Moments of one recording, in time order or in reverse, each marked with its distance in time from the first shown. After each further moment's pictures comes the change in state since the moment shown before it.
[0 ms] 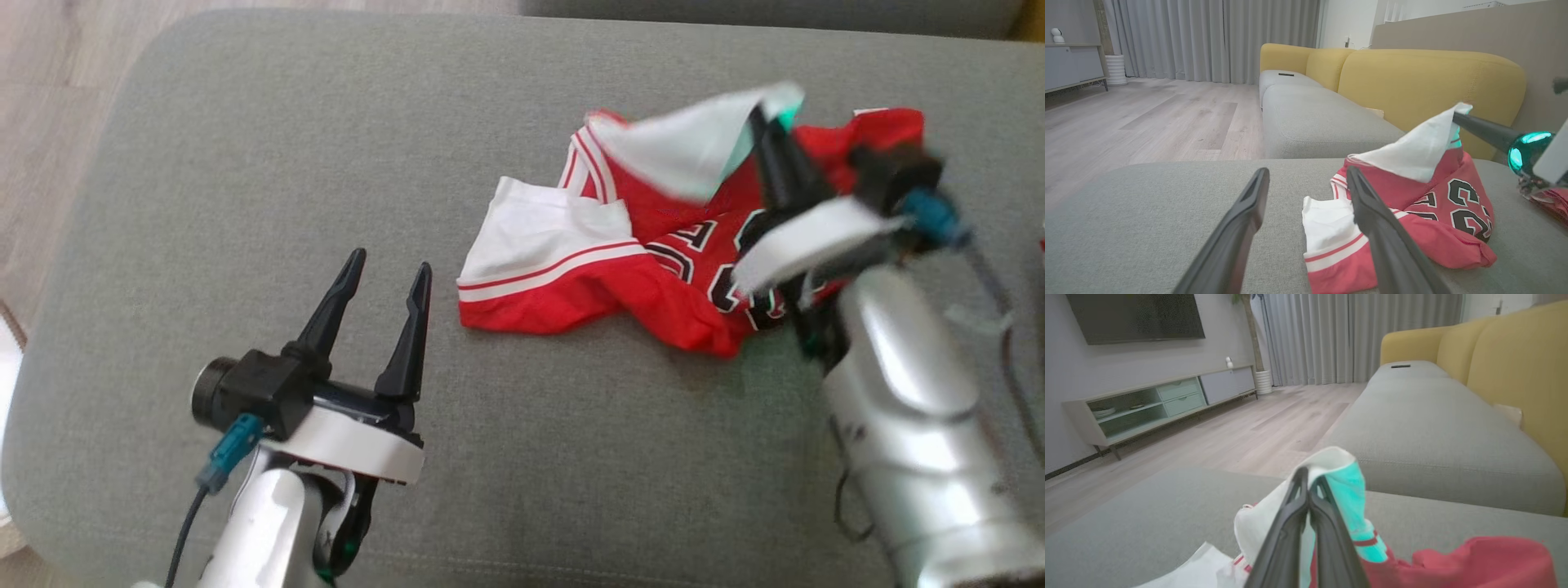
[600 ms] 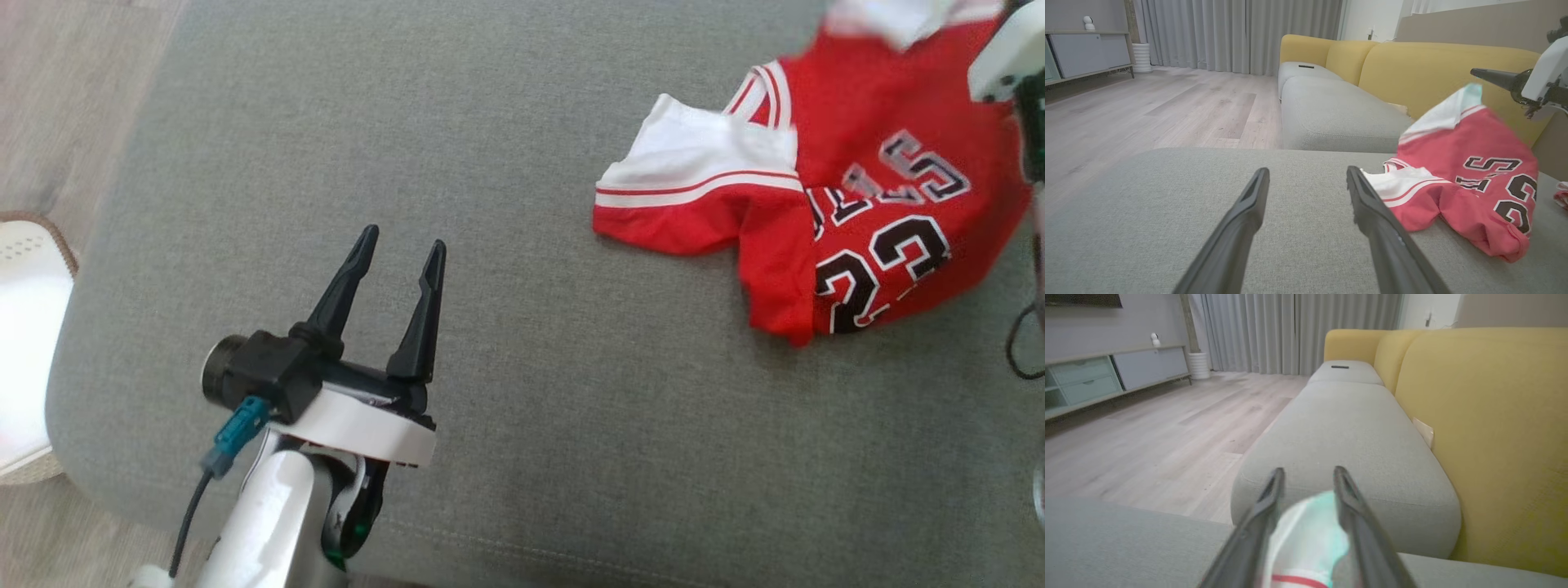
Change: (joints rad) left arm -0.041 -0.001 -0.037 -0.013 -0.035 0.016 0.000; right arm -0.416 -0.223 -0.206 0.299 -0.113 0.000 0.121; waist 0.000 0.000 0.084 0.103
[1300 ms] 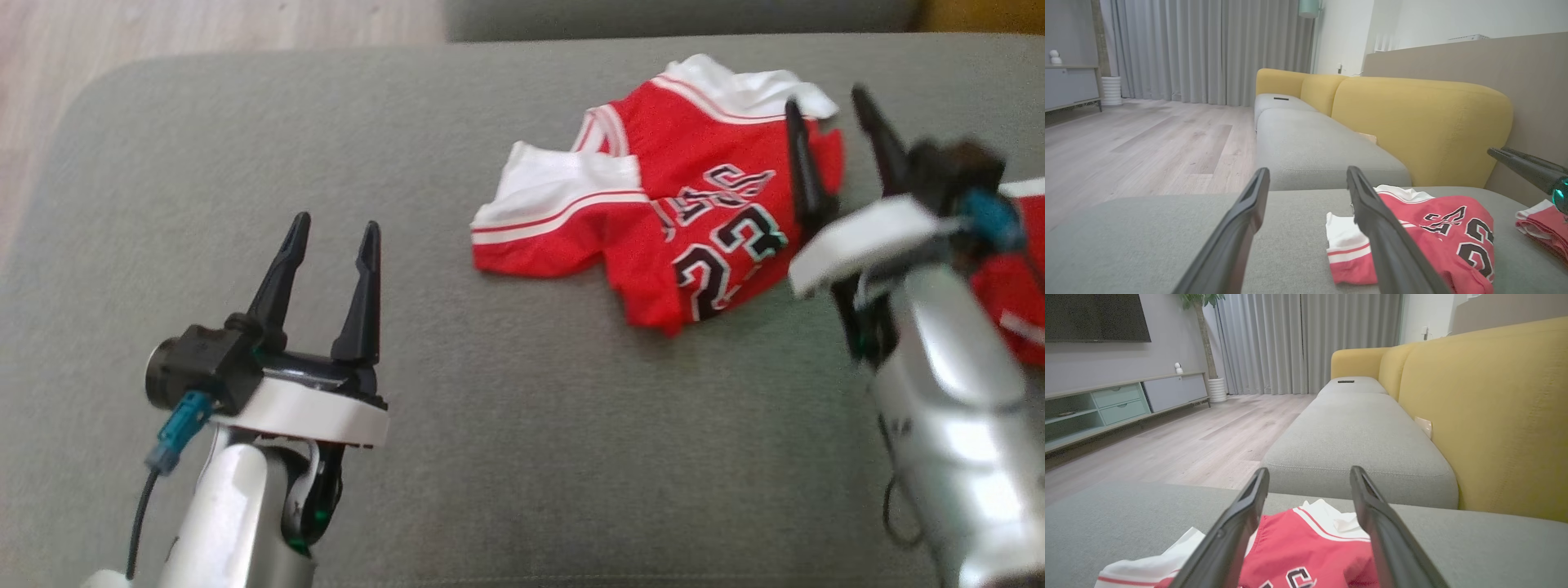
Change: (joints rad) left arm 0.003 0.000 0.115 0.000 0.015 -0.001 0.000; right arm 0.337 0.117 0.220 -0.141 0.162 0.000 -0.213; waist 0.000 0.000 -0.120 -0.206
